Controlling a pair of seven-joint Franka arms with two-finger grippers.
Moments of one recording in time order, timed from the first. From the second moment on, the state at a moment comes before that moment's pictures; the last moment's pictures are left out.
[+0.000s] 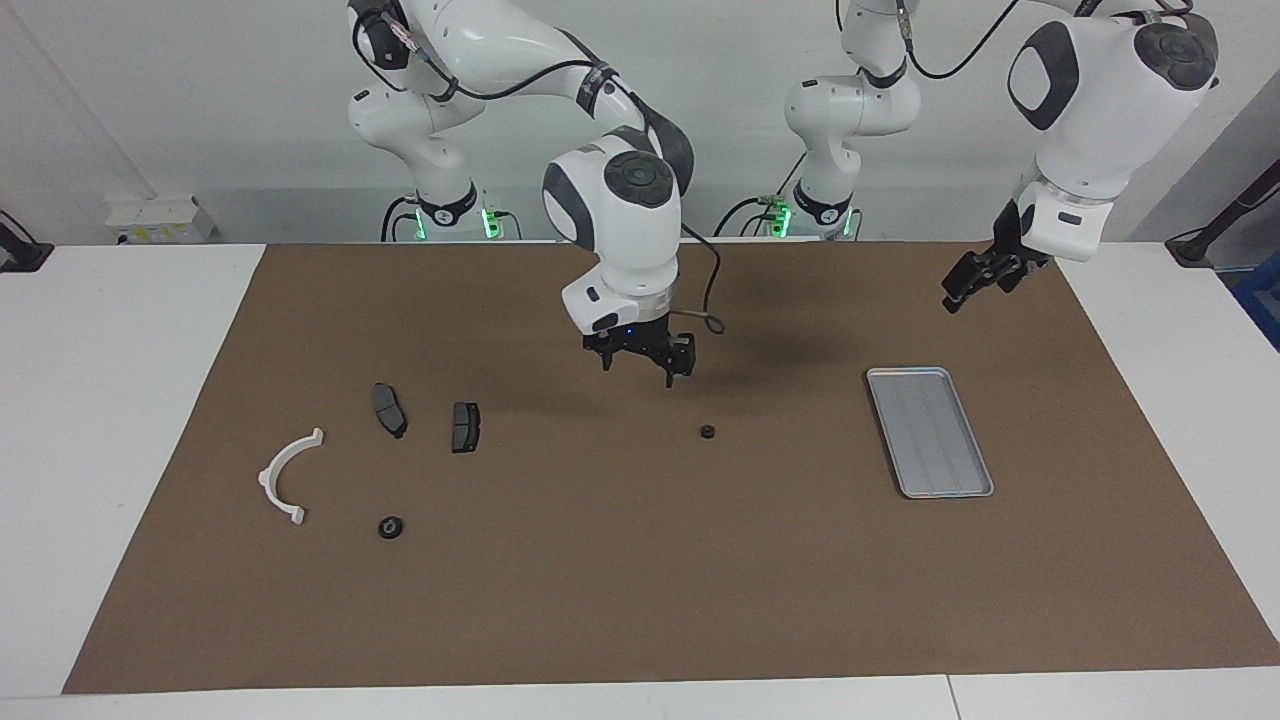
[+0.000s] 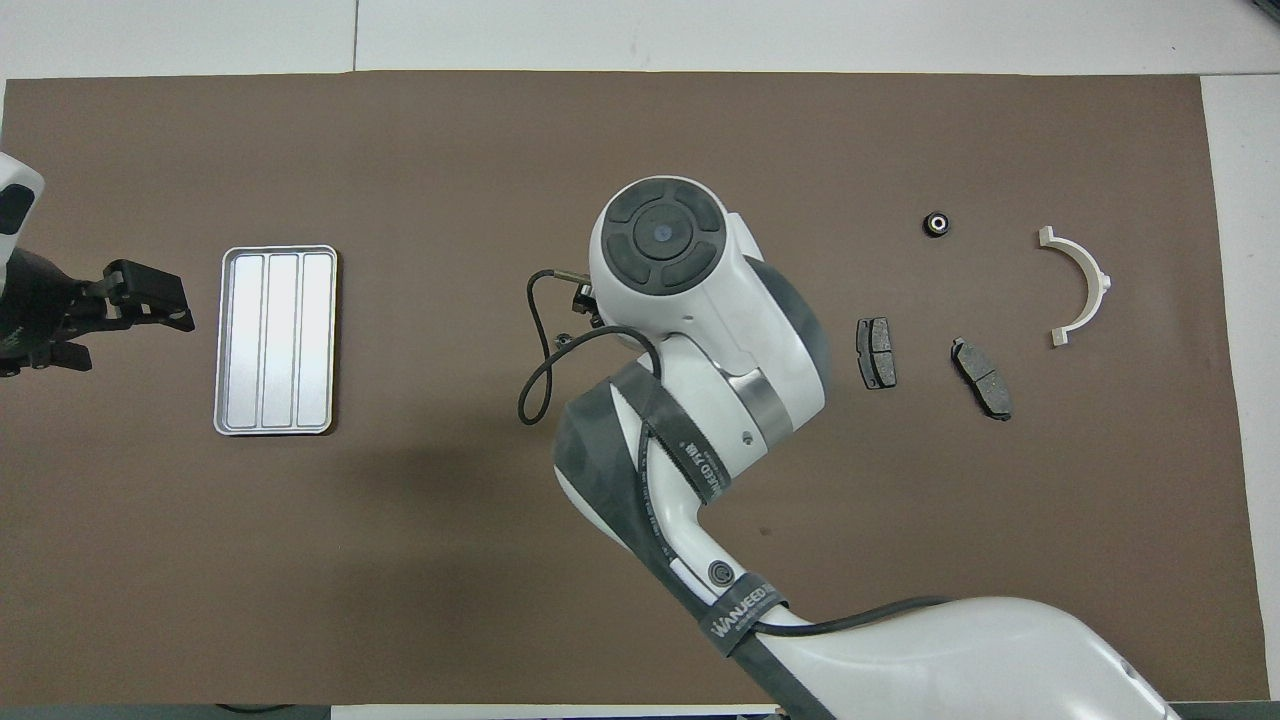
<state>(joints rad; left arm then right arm) -0.03 -0.04 0.00 -1.75 -0.02 1.67 -0.32 0.57 0.44 0.05 -1.46 -0.02 1.91 1.02</state>
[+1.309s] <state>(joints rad) -0.02 -0.04 -0.01 -1.69 -0.02 1.61 -0.27 0.69 0.77 0.04 -1.32 -0.04 2.10 1.17</state>
